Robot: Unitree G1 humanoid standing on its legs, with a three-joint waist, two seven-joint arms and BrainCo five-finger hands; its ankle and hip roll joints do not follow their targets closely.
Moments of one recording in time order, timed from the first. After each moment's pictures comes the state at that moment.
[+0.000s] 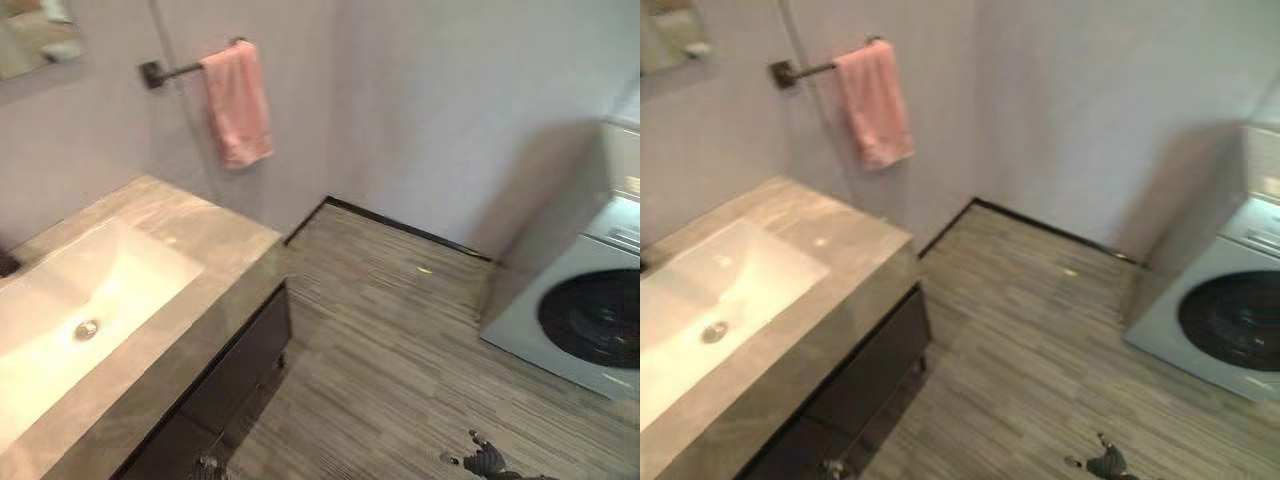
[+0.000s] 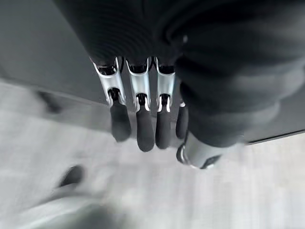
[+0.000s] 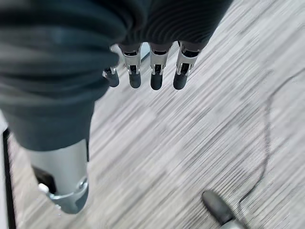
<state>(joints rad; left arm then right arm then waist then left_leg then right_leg) 0.07 0.29 -0.11 1.10 0.00 -0.15 0.15 0.09 -0.34 0.22 0.95 -0.01 -0.14 -0.12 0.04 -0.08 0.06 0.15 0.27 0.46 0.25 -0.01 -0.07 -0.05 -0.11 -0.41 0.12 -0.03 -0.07</state>
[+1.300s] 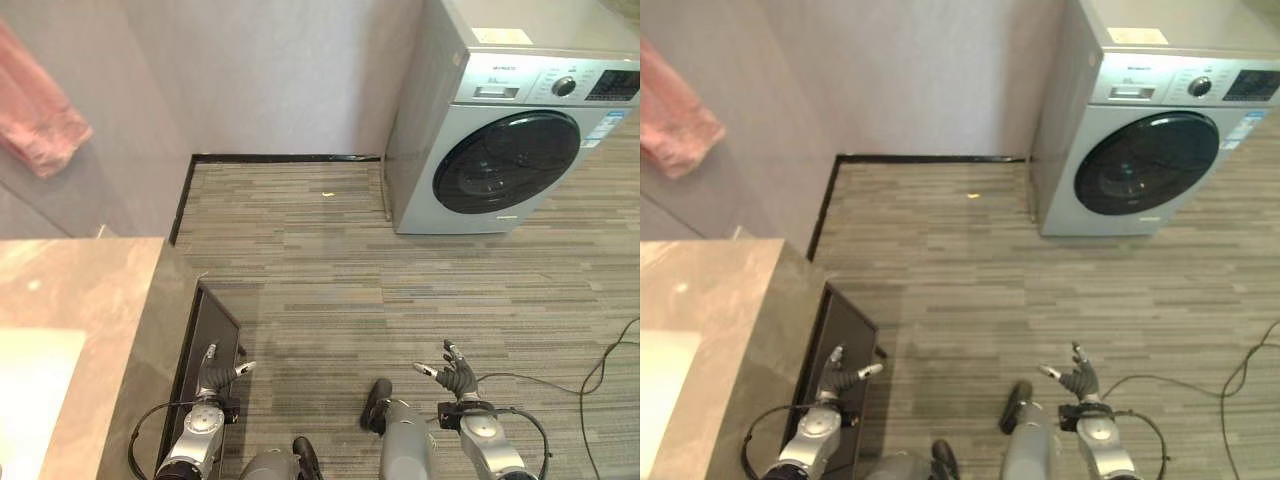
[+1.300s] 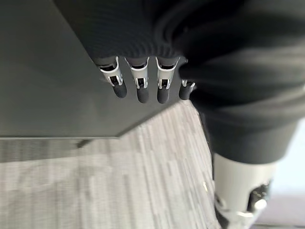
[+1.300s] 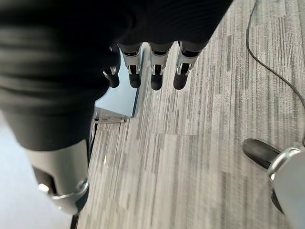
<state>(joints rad) -0.07 0.25 -0.16 0.82 -0.16 -0.21 0.30 0.04 -0.30 0.18 0.67 0.18 -0.20 -0.22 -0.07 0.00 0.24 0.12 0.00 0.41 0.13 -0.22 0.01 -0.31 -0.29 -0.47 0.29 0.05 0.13</state>
